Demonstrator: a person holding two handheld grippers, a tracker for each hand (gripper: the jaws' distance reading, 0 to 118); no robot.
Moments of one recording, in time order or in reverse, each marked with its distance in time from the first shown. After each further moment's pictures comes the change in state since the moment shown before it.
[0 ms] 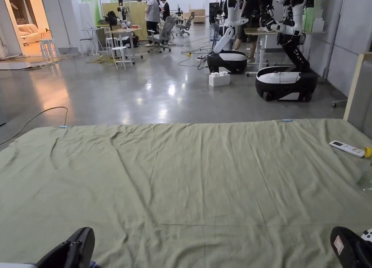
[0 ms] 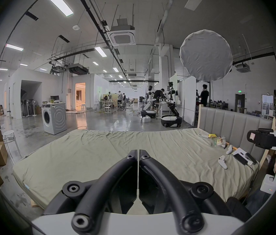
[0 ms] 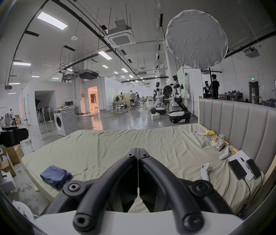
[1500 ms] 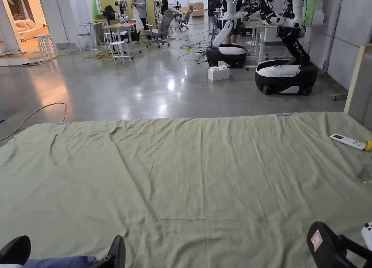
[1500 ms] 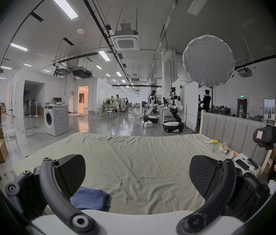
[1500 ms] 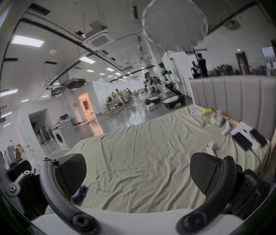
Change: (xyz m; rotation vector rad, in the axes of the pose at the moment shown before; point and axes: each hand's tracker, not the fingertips) left arm -0.001 -0.003 0.000 0.043 0.026 0.024; right arm -0.004 0.024 0.003 -0.087 -0.088 -0.283
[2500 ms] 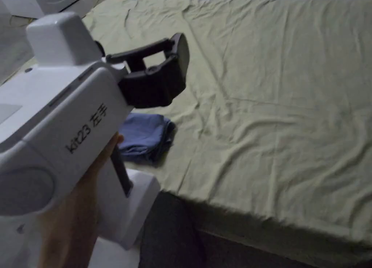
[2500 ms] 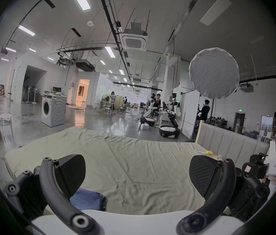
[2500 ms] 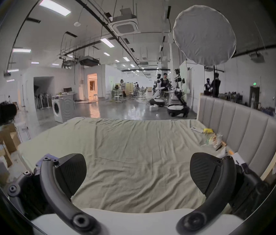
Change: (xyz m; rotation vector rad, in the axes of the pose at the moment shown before) left arm -0.045 0.028 -0.010 0.008 -0.021 0.127; right arm -0.019 -0.017 -0.021 -0.002 0.025 0.396
